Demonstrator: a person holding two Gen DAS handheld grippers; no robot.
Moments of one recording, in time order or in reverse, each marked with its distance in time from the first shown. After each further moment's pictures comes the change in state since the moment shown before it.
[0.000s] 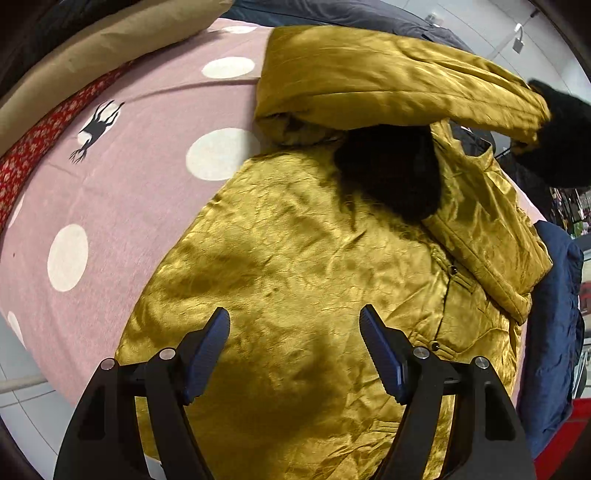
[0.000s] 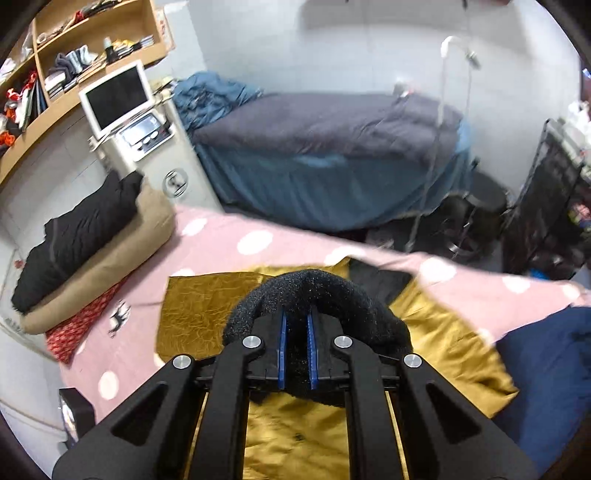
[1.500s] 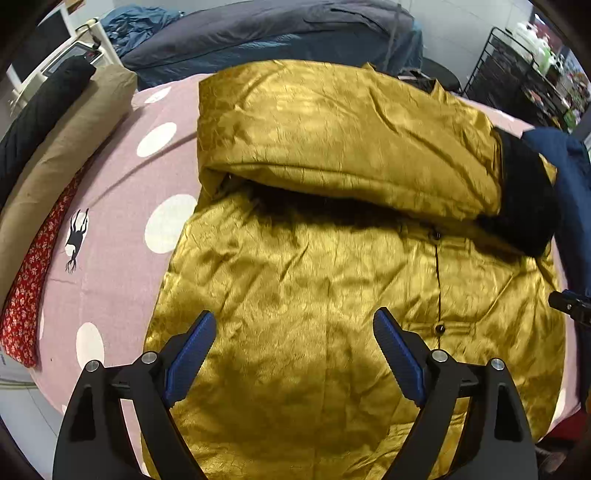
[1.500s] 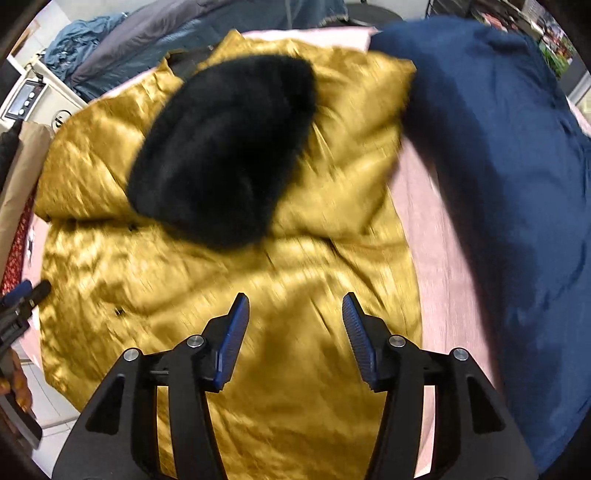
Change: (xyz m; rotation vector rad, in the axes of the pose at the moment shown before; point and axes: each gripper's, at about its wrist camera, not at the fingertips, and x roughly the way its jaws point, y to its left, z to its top) left arm 0.006 -0.076 -0.006 0.397 -0.060 0.143; right arm -0.001 -0.118 -0.243 0.353 0.496 -0.221
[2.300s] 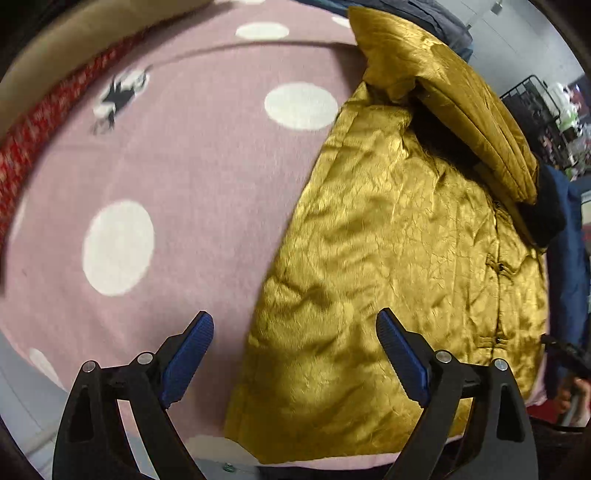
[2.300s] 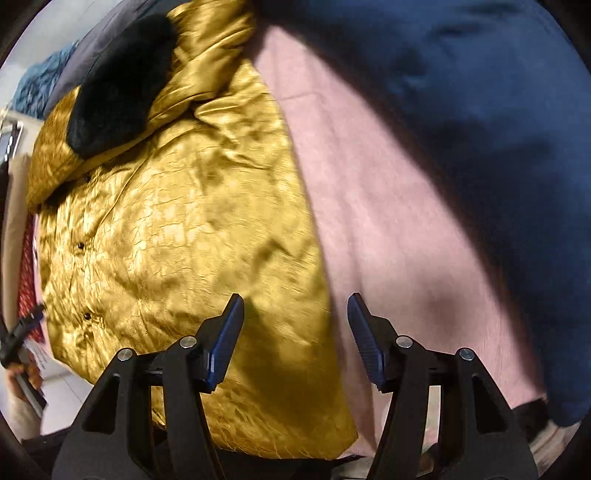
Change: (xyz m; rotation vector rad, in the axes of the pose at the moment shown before) left arm 0.024 0.166 -0.089 -0.243 0.163 -0.229; right arm 0.001 -0.115 -0.121 0.254 0.123 0.099
